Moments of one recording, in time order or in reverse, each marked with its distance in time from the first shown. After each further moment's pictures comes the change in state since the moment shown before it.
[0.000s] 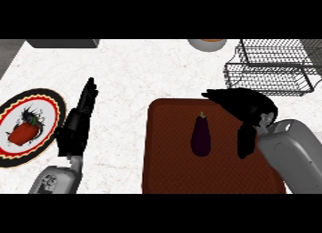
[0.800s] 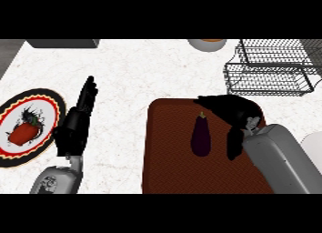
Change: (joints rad) left arm 0.005 -0.045 0.039 -0.042 -0.054 -0.037 0.040; right arm 0.043 0.115 -0.041 0.109 0.180 -0.022 -0.174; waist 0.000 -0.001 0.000
